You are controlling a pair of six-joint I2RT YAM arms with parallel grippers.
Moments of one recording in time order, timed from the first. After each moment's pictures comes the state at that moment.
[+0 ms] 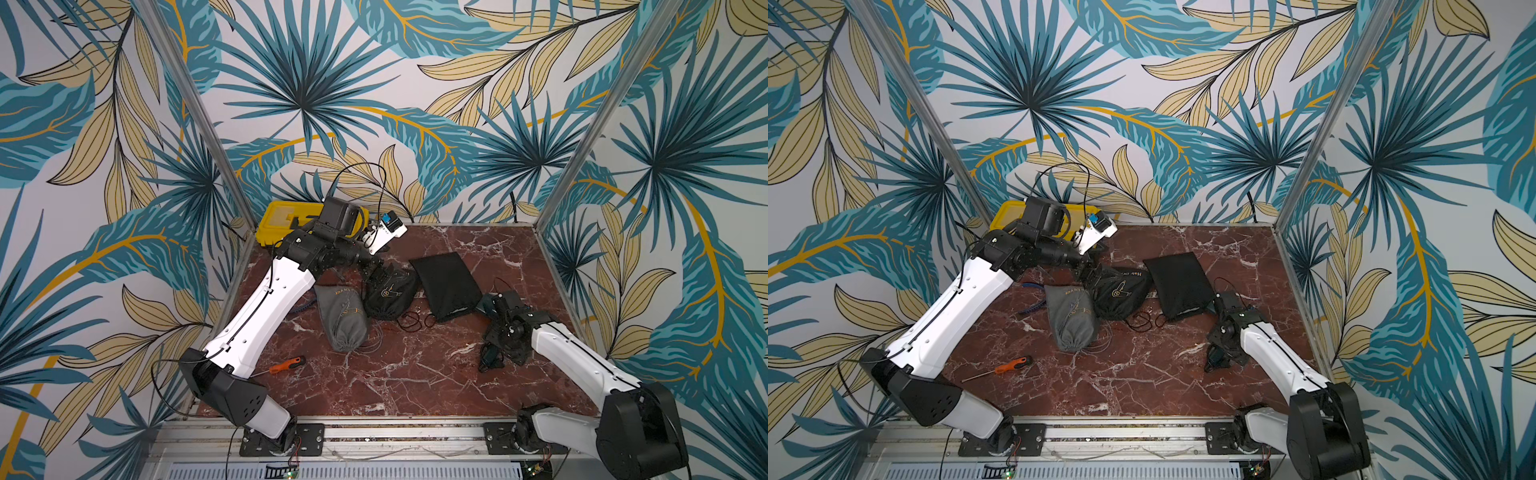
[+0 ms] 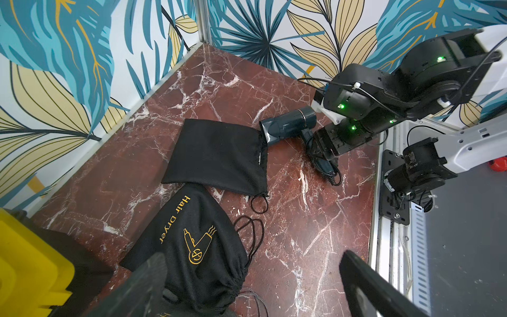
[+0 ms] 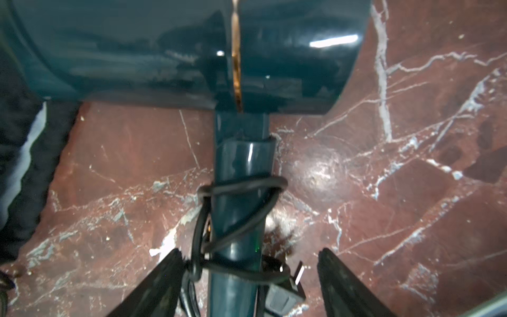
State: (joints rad) left arm -0.49 1.54 1.75 -0.93 0.58 0.33; right arm 0.17 1.23 0.71 -0.82 0.19 0.88
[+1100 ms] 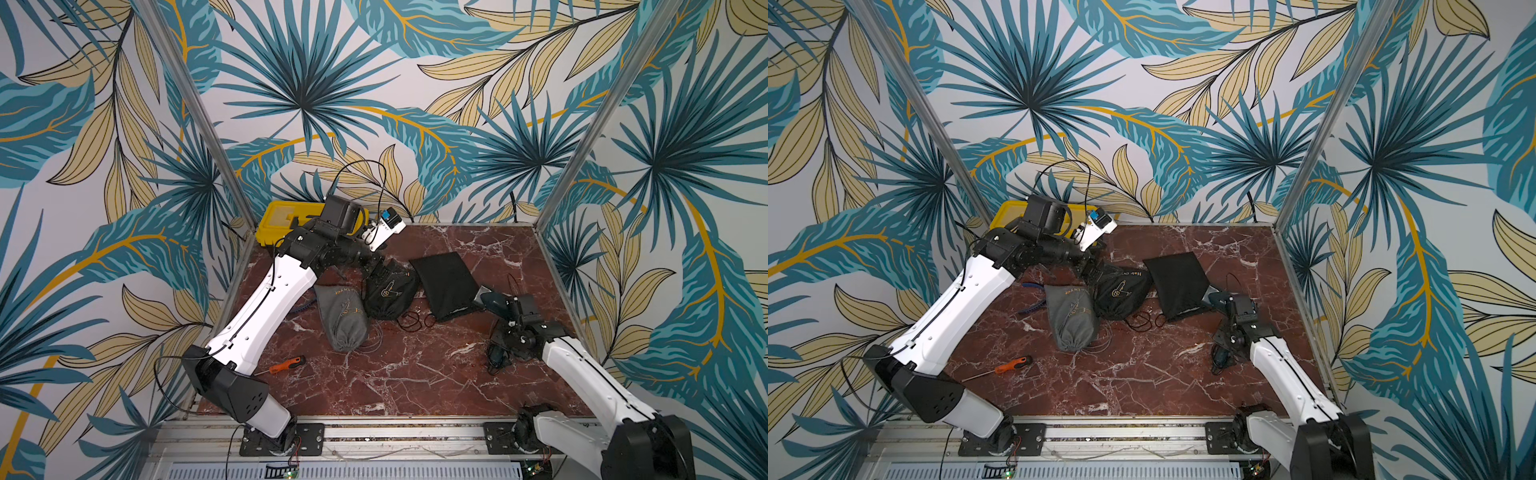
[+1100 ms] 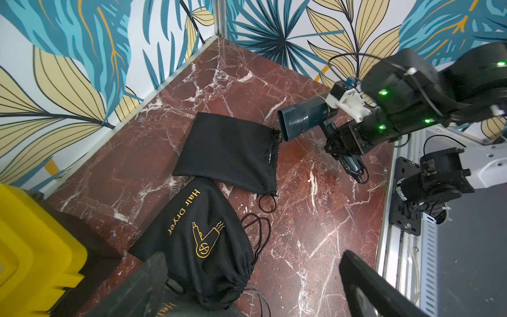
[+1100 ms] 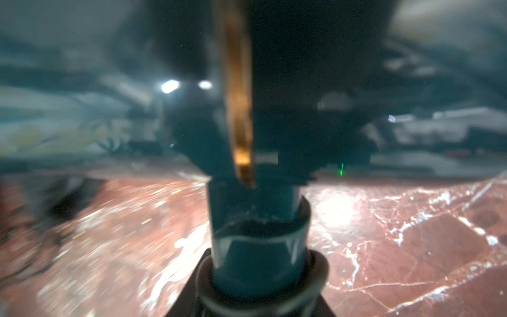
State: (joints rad) left arm -0.49 1.57 1.79 -0.93 0.51 0.28; right arm 0.12 1.02 0.64 -0.71 0.05 0.63
